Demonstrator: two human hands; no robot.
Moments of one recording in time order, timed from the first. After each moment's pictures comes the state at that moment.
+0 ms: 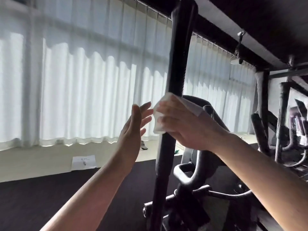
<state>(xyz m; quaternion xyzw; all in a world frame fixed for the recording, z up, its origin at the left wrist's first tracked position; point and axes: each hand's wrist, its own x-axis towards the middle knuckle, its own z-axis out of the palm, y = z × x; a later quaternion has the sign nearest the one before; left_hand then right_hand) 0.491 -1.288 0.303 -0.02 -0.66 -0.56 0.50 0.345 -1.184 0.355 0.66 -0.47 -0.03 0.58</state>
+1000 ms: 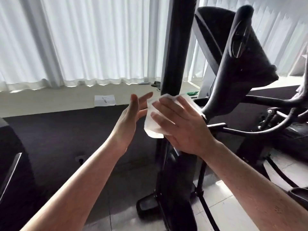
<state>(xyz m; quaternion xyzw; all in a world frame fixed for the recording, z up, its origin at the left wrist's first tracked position) 0.492 -1.292 0.168 0.10 -0.72 -0.56 0.40 0.335 -1.196 0.157 0.67 -0.51 0.11 0.53</state>
